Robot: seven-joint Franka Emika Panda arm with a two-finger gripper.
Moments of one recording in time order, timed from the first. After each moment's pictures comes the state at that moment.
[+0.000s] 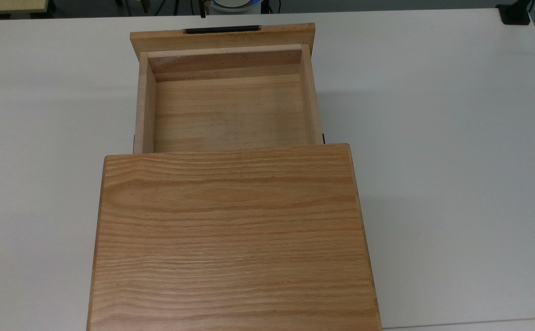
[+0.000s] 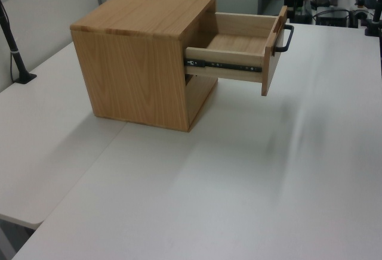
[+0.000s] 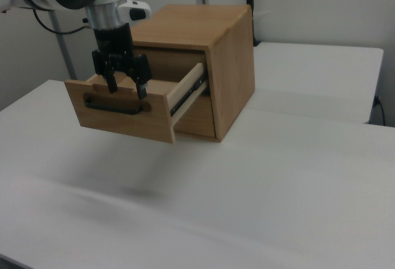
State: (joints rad) arm 0.12 -0.01 -0.17 -1.61 -0.04 1.56 -0.01
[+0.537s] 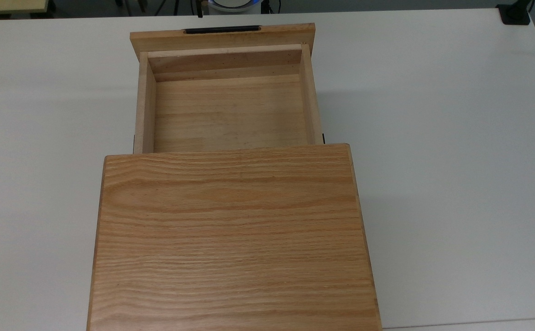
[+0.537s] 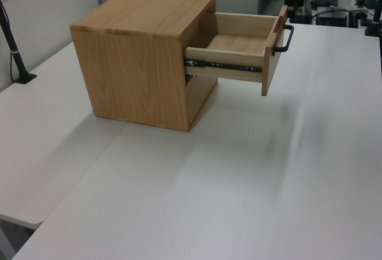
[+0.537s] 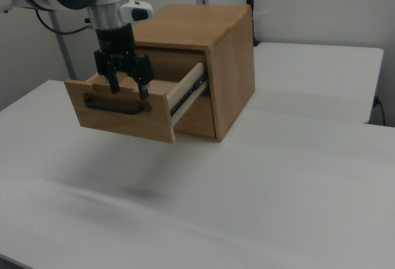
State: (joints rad) arm 0.11 -0.01 -0.17 -1.61 -0.04 1.56 -0.01
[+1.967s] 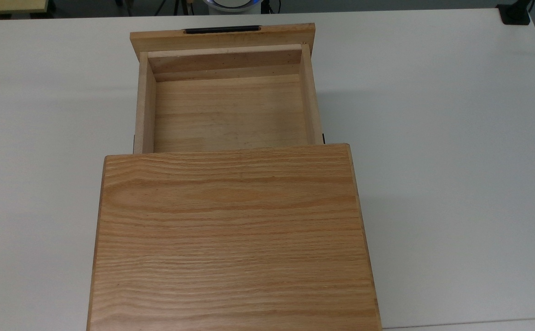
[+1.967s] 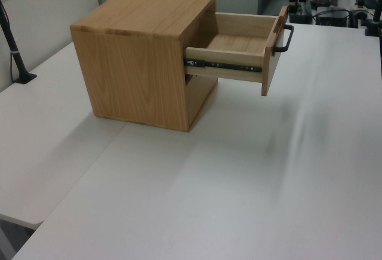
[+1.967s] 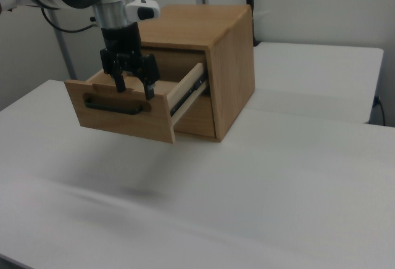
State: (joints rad) arm 0.07 -0.02 -0.17 -1.60 -0.04 1.56 -0.01
